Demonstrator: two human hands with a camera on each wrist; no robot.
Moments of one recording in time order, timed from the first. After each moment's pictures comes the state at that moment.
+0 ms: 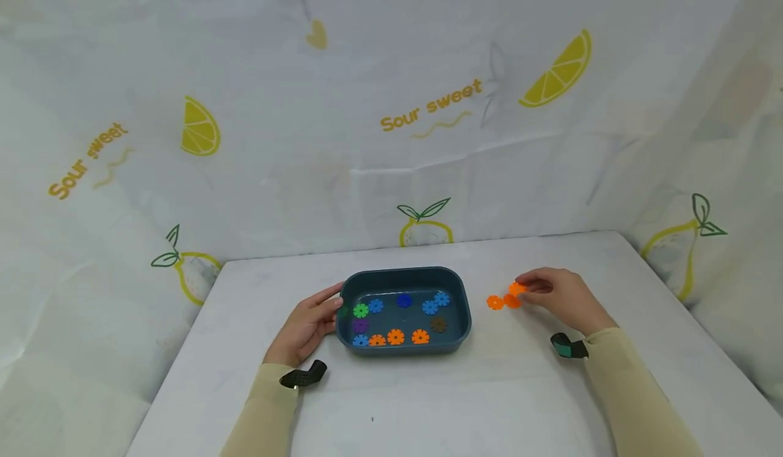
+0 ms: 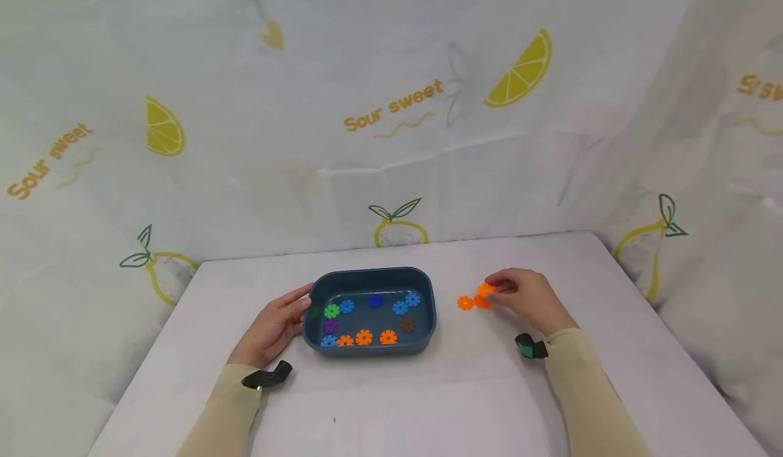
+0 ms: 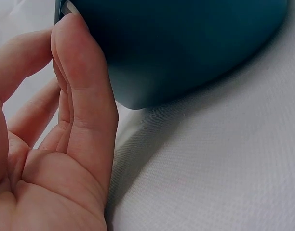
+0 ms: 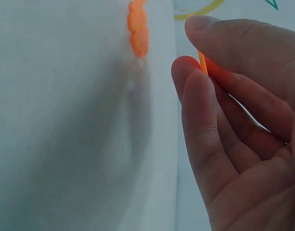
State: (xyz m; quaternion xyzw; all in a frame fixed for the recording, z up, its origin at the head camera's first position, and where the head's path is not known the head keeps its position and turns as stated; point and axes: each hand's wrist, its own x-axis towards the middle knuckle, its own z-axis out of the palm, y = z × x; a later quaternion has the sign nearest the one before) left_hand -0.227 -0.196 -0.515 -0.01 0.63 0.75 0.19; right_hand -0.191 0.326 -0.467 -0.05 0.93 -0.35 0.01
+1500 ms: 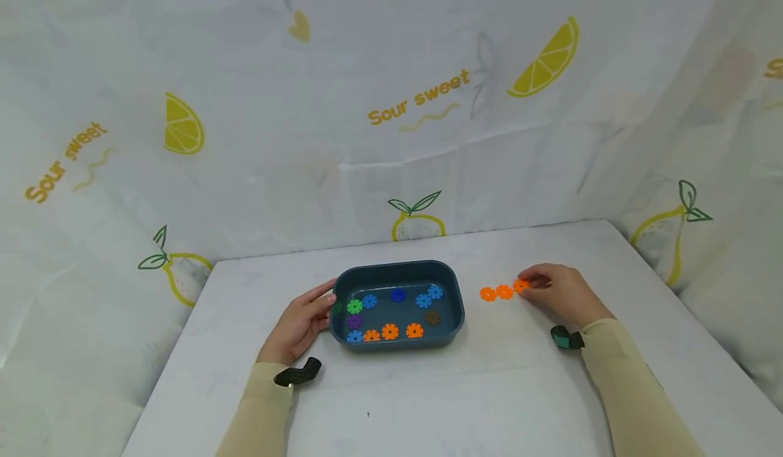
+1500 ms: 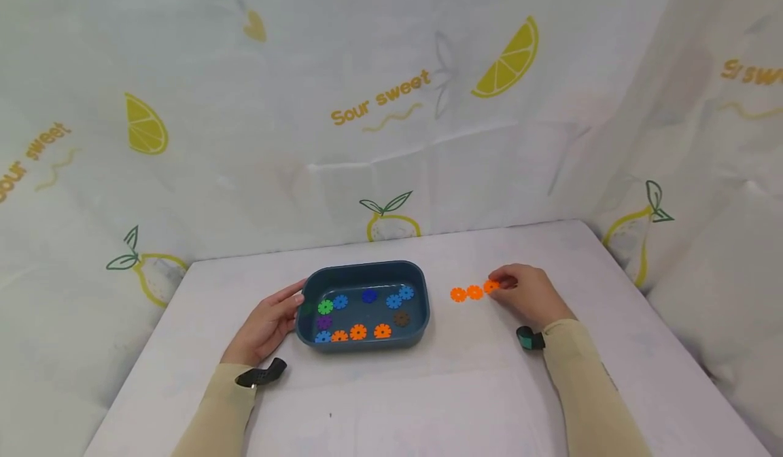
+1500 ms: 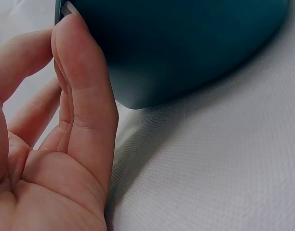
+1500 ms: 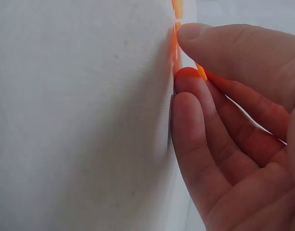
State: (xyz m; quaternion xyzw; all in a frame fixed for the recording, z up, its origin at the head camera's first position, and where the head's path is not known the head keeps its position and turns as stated) left_hand -0.226 -0.195 -0.514 -0.02 0.63 0.75 0.19; right_hand -0.187 0.337 -0.484 -0.02 0.94 -0.34 0.02
